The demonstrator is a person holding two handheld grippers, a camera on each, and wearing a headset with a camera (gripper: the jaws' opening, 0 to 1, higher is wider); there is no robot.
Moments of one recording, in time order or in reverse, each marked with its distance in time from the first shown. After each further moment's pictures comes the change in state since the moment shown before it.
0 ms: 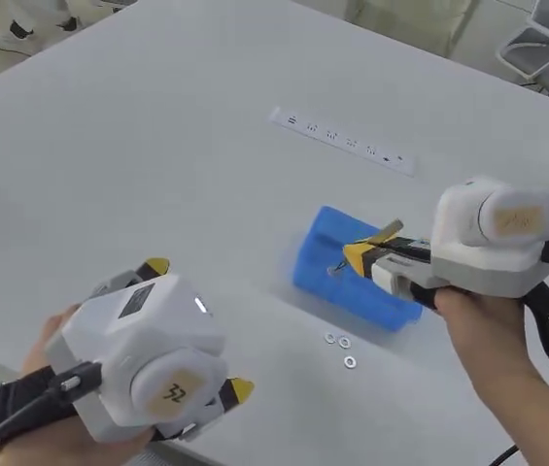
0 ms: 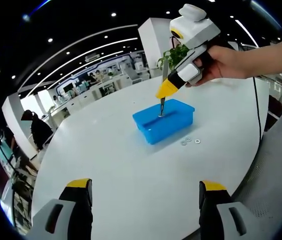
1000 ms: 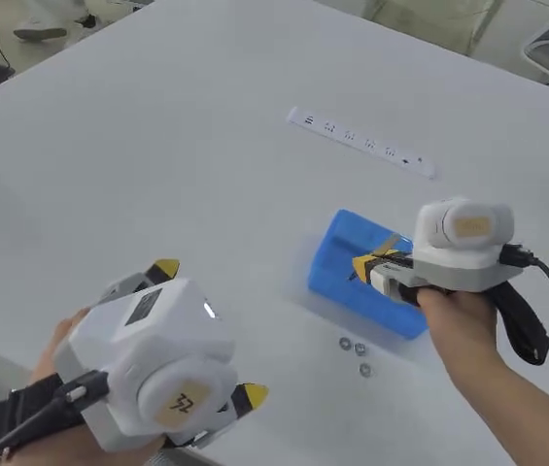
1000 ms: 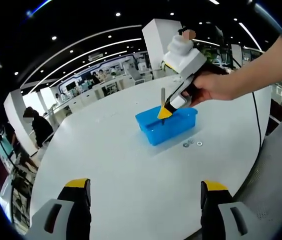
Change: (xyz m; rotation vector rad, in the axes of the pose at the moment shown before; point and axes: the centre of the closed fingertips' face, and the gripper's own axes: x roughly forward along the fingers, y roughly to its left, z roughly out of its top) left arm -0.001 0.003 0.001 -0.032 -0.009 0.011; right arm 0.061 -0.033 -0.044 0.059 0.111 -0.061
